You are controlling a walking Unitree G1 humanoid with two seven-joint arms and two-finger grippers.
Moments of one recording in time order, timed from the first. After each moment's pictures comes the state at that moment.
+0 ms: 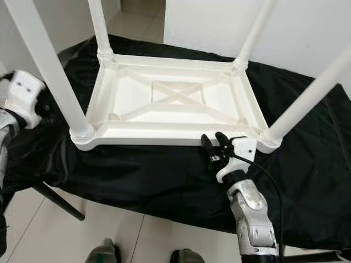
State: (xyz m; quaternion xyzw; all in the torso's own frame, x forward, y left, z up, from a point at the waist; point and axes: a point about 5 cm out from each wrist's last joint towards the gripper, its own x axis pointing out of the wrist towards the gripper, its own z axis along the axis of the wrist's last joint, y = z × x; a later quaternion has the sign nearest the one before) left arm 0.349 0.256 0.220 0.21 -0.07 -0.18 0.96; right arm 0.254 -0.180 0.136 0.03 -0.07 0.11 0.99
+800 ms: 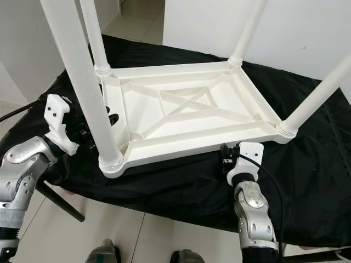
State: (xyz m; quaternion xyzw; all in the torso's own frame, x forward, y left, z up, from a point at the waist) left arm 0.287 0.158 0.196 0.03 -0.08 -0.42 0.90; right arm 0.269 -0.211 0.104 0.00 0.01 -0.08 1.00
